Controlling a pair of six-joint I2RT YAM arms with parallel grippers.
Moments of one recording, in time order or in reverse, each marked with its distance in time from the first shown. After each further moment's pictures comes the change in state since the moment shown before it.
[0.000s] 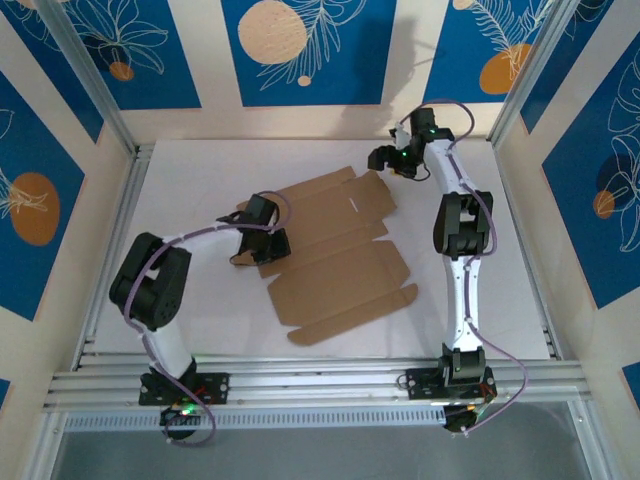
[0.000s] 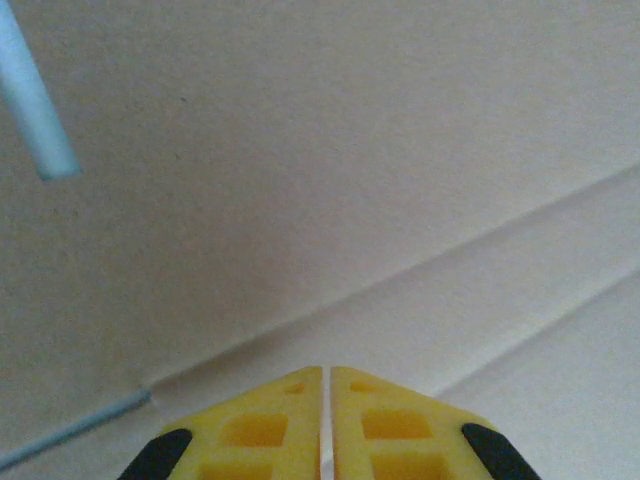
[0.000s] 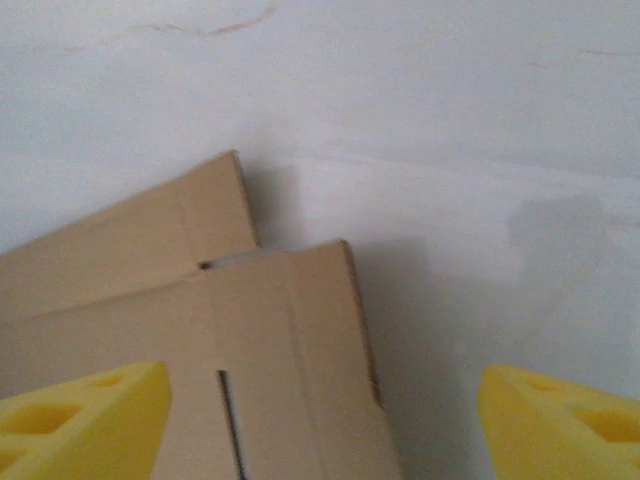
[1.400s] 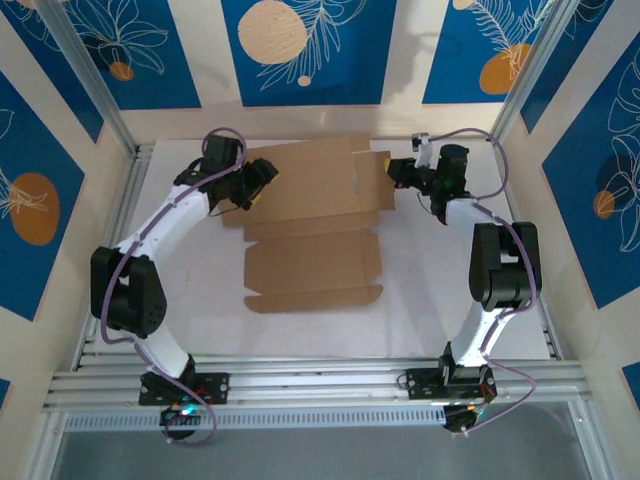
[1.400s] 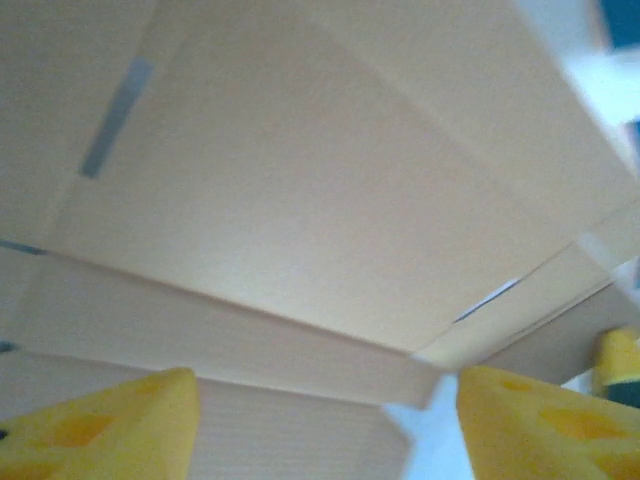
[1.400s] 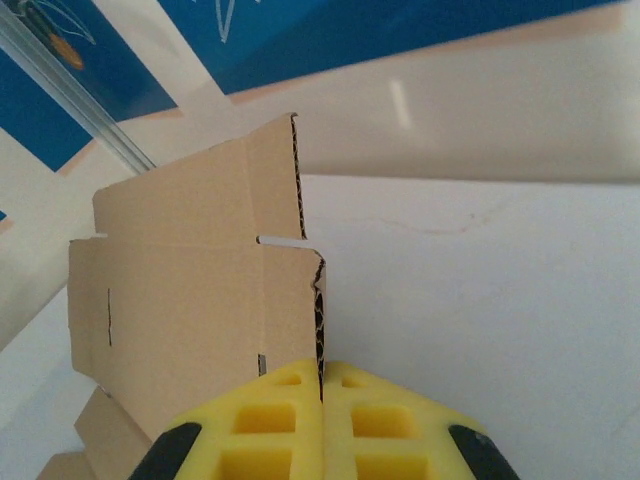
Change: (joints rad) left arm 0.185 -0.108 0.388 -0.157 0.046 -0.330; right arm -0.040 -0.700 -1.224 1.325 -0.176 0.133
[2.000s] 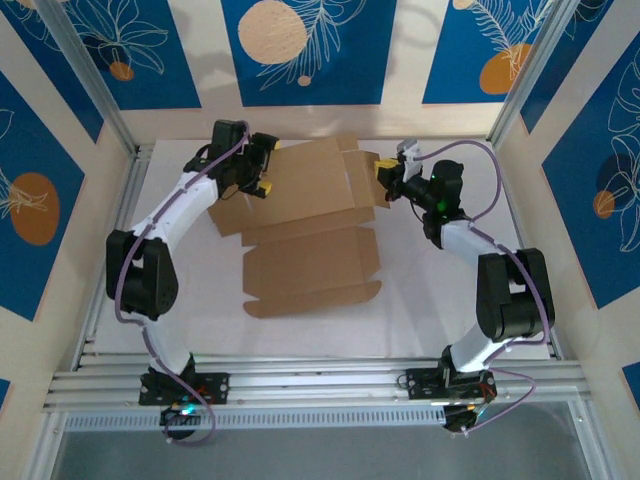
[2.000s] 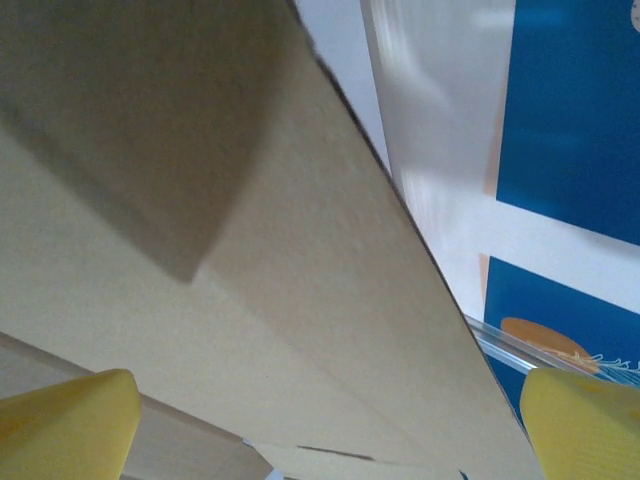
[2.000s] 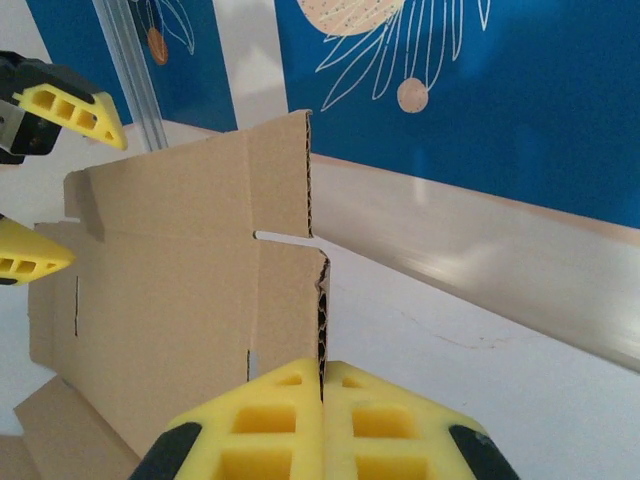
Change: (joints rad) left arm 0.003 0.144 0.145 0.091 -0.011 -0.442; right arm 0.103 -0.211 -0.208 0.198 0.090 -0.255
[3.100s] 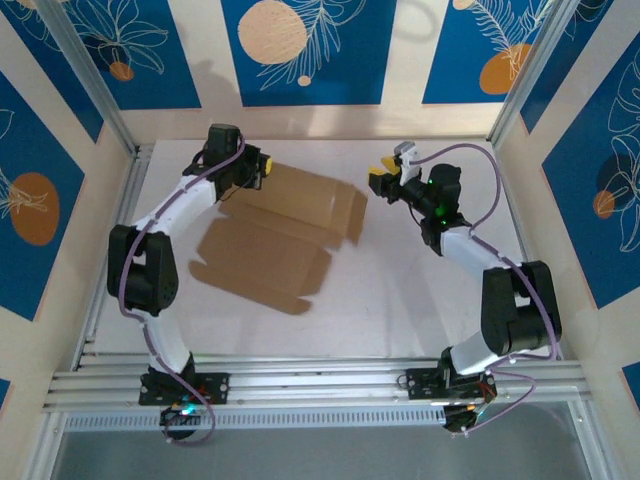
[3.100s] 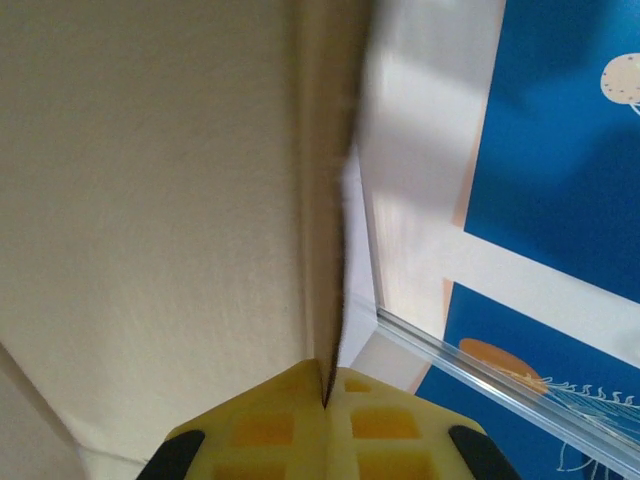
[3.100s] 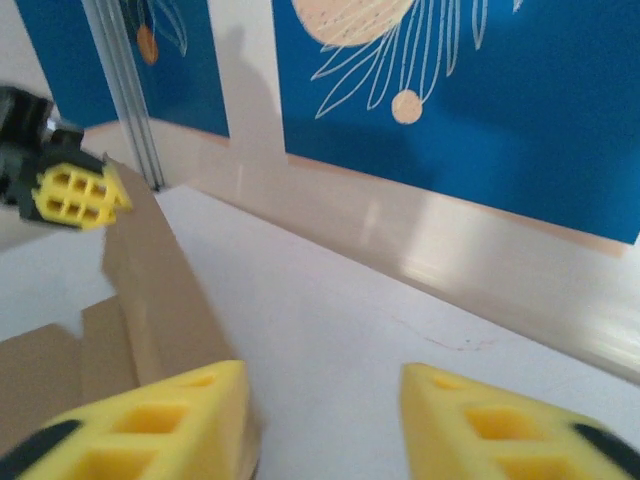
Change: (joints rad) left arm 0.039 0.021 -0.076 0.153 0.027 -0.066; right arm 0.039 -0.095 -0.037 -0.040 0.093 -0.016
